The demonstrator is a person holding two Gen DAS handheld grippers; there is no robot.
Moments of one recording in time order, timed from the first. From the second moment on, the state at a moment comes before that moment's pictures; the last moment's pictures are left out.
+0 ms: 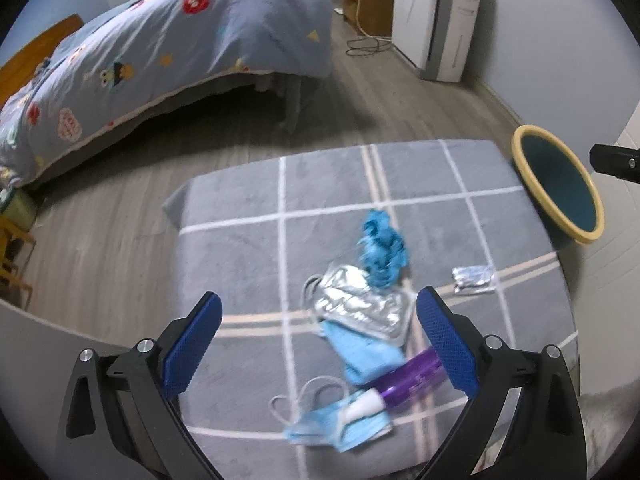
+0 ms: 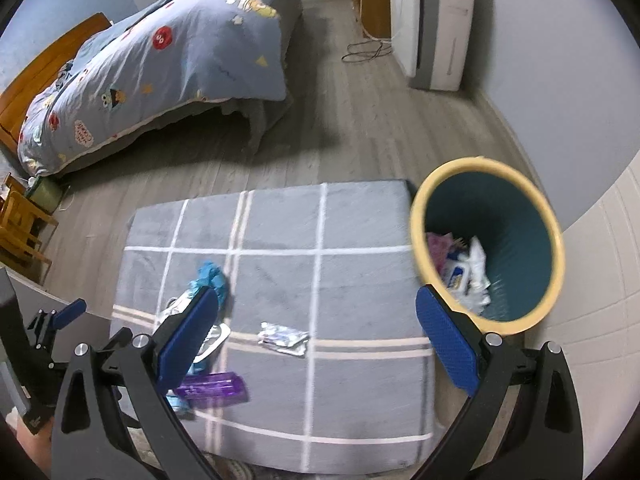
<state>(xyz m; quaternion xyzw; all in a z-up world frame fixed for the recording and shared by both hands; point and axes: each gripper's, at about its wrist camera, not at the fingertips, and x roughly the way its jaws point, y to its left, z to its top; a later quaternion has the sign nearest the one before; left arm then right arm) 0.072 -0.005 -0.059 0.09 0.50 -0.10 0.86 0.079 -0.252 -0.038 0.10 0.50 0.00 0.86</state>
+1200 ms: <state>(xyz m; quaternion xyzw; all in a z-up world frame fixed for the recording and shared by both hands) 0.099 0.041 -0.084 0.05 0.53 -0.07 0.84 0.117 -0.179 -0.190 0.09 0.65 0.01 0.75</state>
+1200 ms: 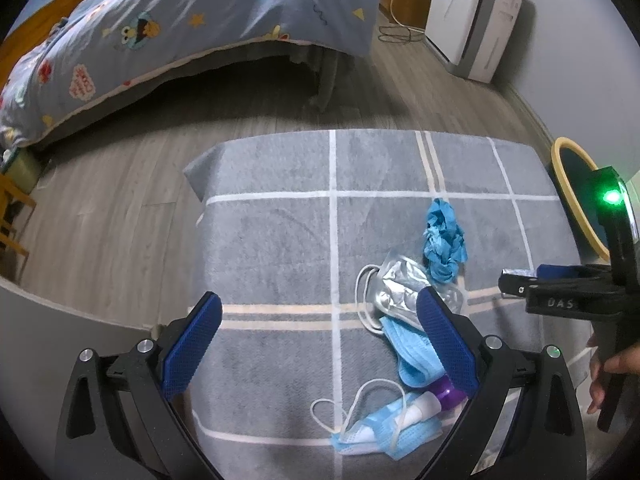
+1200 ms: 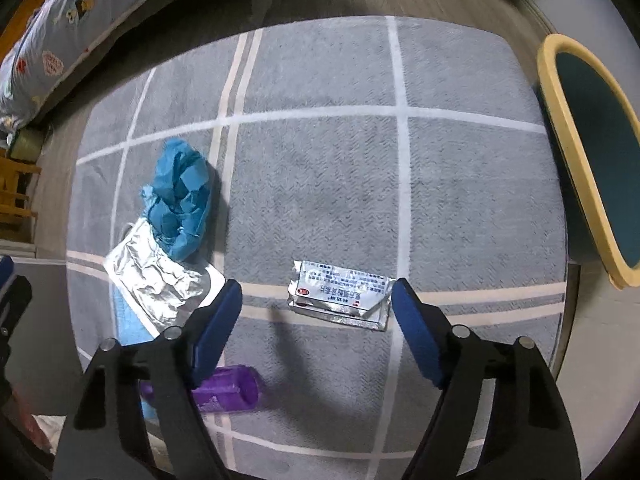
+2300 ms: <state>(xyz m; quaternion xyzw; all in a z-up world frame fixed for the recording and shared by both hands) 0.115 0.005 -0.108 0.07 0.56 -0.09 0.82 0.112 -0.202 -0.205 0.06 0.67 0.02 0.74</state>
